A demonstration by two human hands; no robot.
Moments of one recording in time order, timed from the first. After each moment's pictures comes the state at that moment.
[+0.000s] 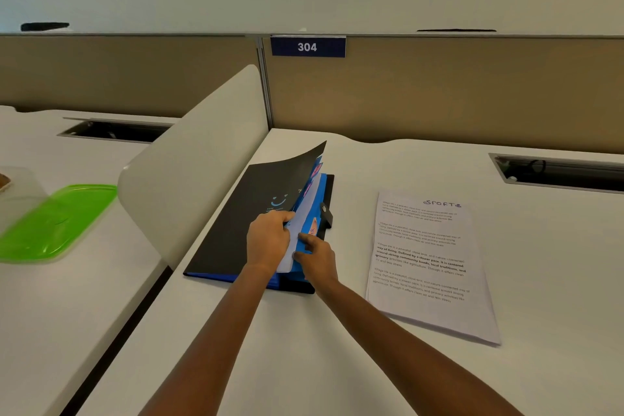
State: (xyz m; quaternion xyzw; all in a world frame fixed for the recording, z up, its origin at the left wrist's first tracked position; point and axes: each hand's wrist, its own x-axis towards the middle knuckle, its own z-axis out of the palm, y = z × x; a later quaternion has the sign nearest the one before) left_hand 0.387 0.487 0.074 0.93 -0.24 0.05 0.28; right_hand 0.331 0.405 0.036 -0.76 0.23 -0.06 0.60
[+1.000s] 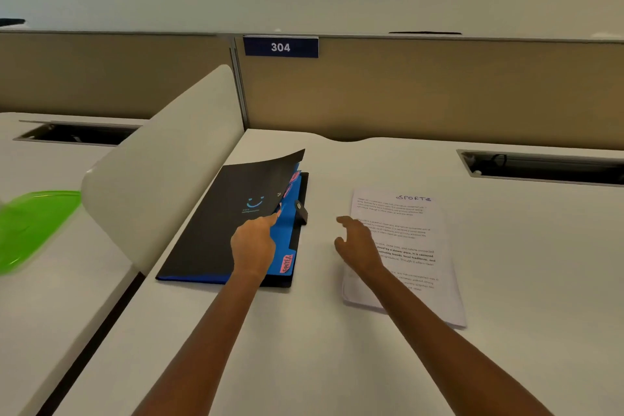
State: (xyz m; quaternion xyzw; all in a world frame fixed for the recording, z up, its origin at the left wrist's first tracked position) left_hand 0.364 0.470 0.080 0.97 -0.20 0.04 0.16; right_hand 0.295 0.308 0.046 -0.89 0.25 -0.09 0.37
